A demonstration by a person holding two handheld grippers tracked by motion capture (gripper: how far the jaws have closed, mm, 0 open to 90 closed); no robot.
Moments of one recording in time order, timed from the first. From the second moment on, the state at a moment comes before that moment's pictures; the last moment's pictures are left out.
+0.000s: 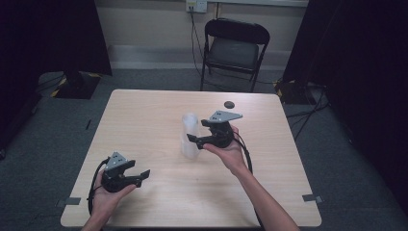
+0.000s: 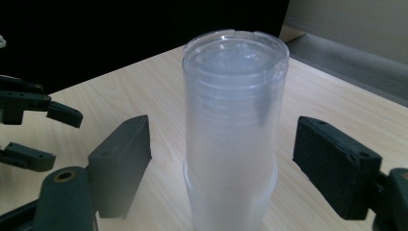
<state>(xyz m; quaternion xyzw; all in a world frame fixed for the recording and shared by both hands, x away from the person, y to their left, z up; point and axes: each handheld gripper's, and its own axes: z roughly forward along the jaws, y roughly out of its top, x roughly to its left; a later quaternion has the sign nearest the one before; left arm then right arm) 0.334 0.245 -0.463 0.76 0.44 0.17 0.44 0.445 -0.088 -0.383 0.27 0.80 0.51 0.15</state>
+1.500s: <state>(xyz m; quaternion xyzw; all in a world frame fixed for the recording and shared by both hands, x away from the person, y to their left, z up) 0.340 0.243 -0.464 0.77 0.44 0.18 0.43 0.473 -0.059 -0.411 0.28 0.79 0.51 0.17</state>
